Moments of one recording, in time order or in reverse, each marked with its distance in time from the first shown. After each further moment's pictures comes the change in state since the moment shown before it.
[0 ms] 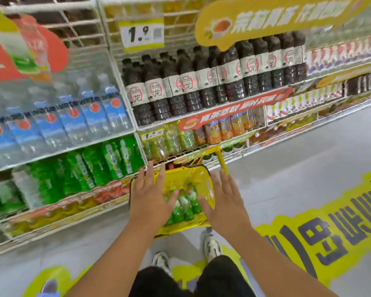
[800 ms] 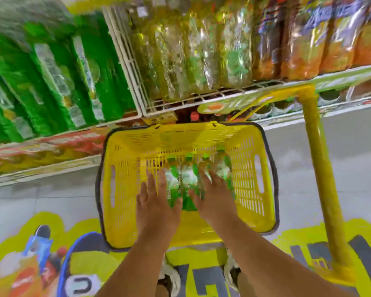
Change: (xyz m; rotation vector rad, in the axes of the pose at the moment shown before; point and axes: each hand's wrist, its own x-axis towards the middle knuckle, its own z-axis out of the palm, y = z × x) left_hand 0.059 -0.084 0.376 0.003 -0.292 -0.485; right_hand 0.158 0.104 0.388 0.112 -0.447 -0.054
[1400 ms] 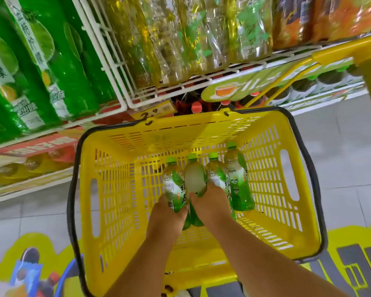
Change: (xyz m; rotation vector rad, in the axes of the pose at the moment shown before) left_hand 0.078 -0.022 0.086 -0.396 -0.265 -0.284; right_hand 0.068 -0.004 0.081 0.444 -0.047 0.448
